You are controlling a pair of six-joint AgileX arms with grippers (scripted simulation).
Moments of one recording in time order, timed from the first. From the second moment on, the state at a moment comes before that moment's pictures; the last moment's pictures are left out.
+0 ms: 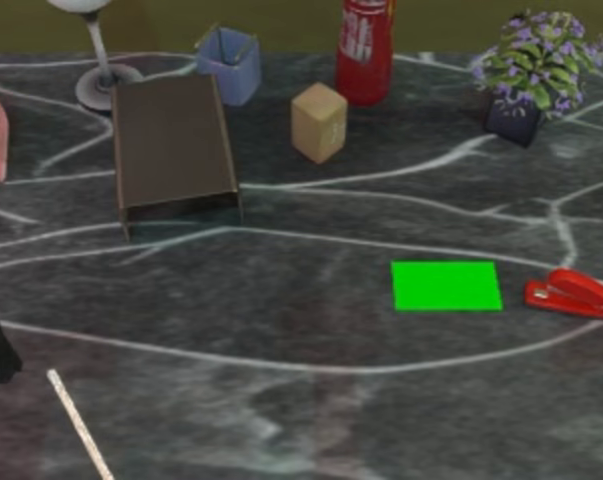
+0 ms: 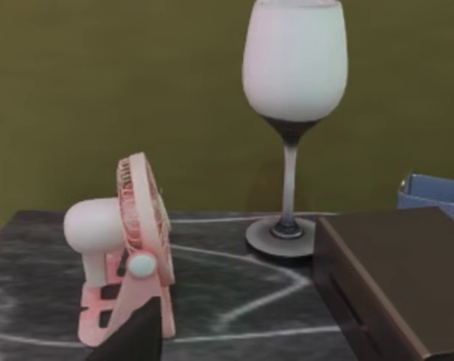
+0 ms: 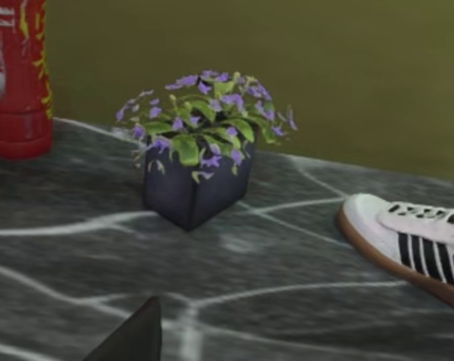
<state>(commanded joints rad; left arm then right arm) 0.00 0.00 0.00 0.00 0.00 0.00 0.03 0.22 0.21 -0.15 0.00 -0.15</state>
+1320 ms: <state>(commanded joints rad) 0.00 0.00 0.00 0.00 0.00 0.00 0.19 1.95 1.54 -1.16 0.00 -1.13</state>
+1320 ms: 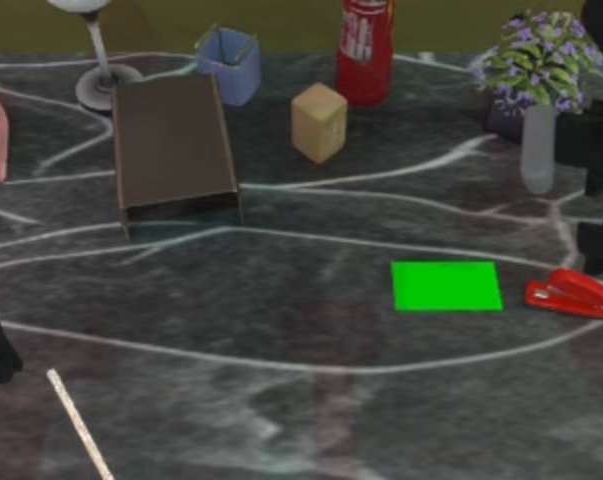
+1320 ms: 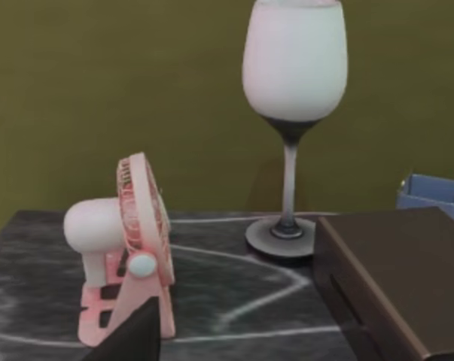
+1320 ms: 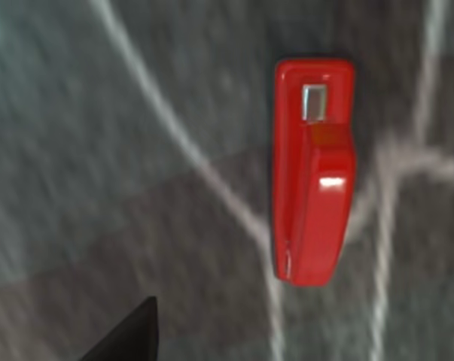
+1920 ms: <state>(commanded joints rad) 0.00 0.00 0.00 0.00 0.00 0.00 0.19 1.98 1.49 -1.09 0.00 -1.13</state>
